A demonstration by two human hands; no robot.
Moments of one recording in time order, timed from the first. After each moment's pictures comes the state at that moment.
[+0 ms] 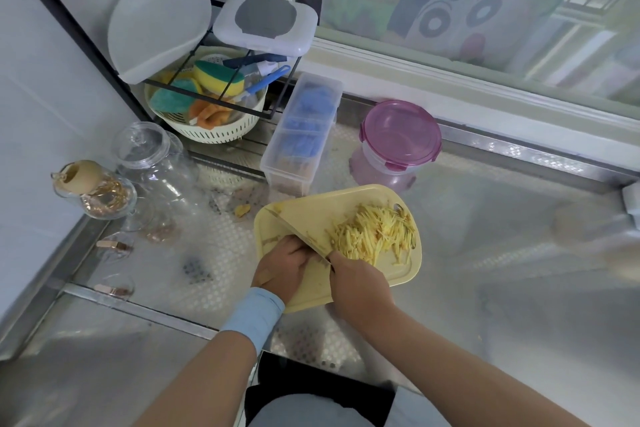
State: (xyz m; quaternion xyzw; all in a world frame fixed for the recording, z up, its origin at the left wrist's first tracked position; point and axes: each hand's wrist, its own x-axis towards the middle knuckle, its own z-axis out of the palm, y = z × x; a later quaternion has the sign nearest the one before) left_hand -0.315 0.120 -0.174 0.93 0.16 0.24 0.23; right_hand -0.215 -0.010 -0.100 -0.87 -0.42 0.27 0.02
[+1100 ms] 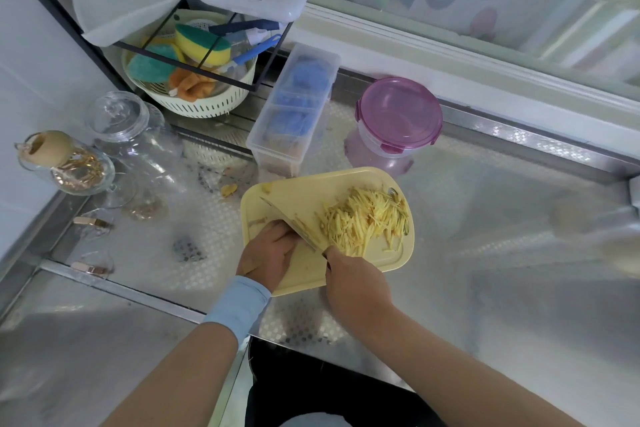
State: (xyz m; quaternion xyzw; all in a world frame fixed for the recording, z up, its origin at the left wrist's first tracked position) left_hand -0.316 0.111 -0.176 0.93 0.18 0.25 0.19; right_hand -0.214 -0.033 -0.099 -0.87 -0.40 0.29 0.04
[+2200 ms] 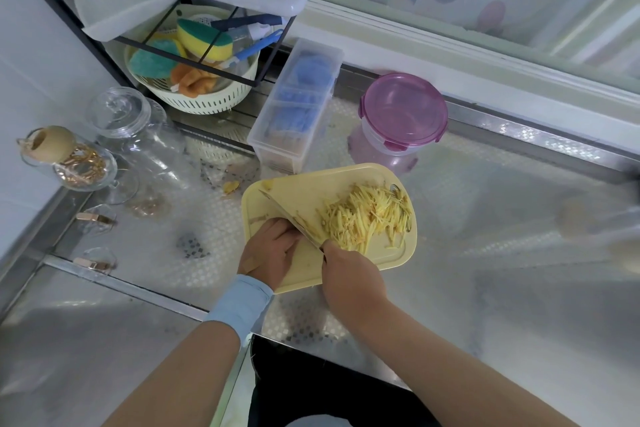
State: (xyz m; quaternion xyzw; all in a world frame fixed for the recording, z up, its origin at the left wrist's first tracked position) left_hand -0.316 0.108 -0.171 0.93 0.21 0.24 0.20; right_hand -0.216 -0.022 -0.099 -0.86 -0.39 0.31 0.05
